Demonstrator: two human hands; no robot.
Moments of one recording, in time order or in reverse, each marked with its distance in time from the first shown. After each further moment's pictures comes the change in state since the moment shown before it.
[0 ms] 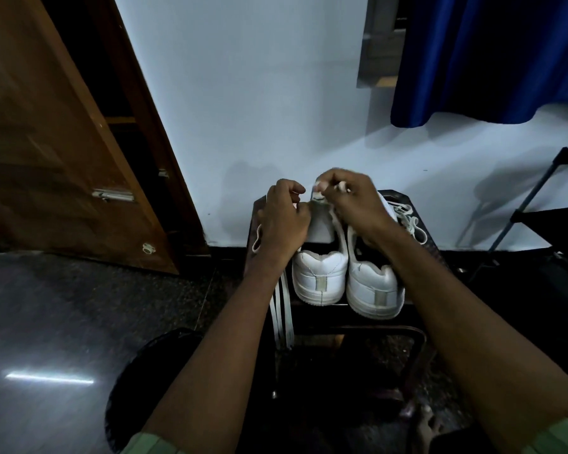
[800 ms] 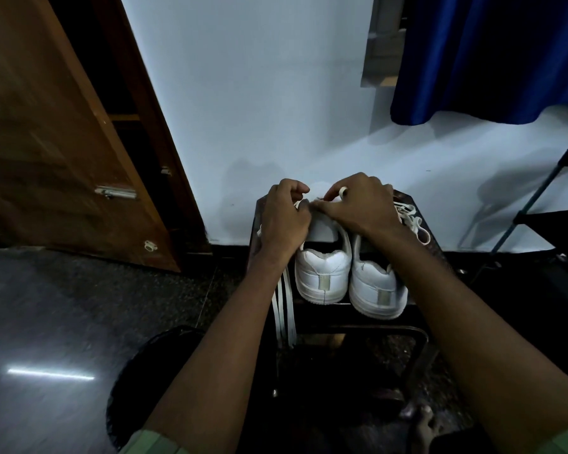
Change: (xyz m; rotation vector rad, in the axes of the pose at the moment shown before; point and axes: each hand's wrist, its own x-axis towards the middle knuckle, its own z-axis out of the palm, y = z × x) left_hand 0.006 -0.012 0.003 -0.062 0.061 0.046; right_hand -0.004 -0.023 0.000 -0.699 0.034 0.130
